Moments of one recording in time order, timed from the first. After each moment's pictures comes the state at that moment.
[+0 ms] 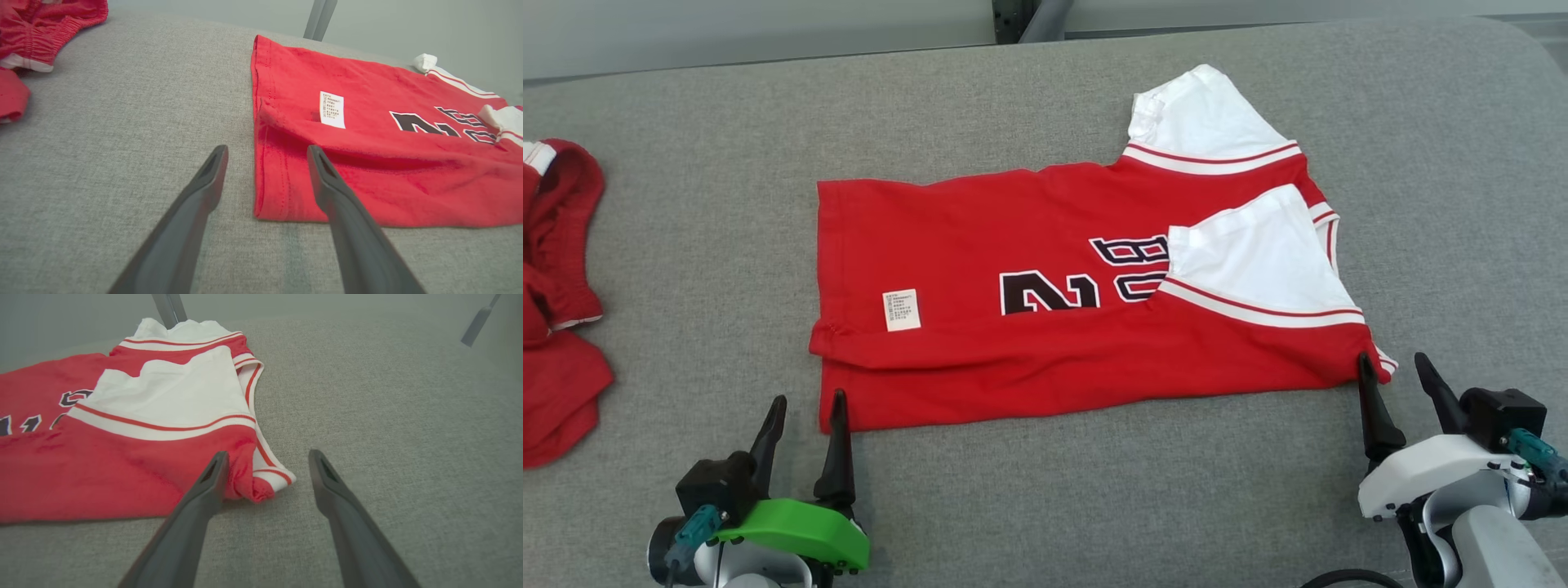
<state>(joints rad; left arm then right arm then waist) -0.12 0.05 -0.03 0.41 -0.28 -0.13 -0.26 -0.19 -0.16 -0.04 0.50 0.25 0.13 -0.26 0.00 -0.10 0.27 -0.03</state>
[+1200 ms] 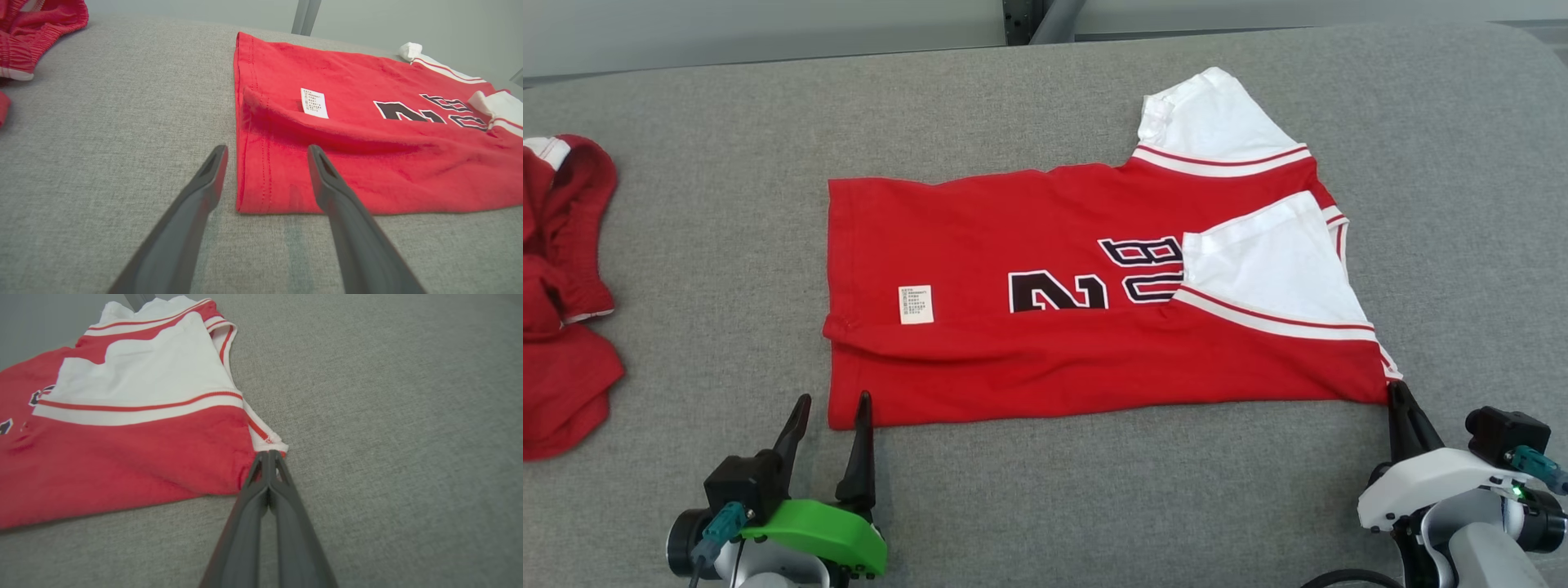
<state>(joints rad) -0.12 0.05 -0.08 0.41 -0.24 -0.13 -0.26 -0.20 -0.13 -0.08 0.61 0.34 0.13 -0.26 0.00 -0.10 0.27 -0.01</state>
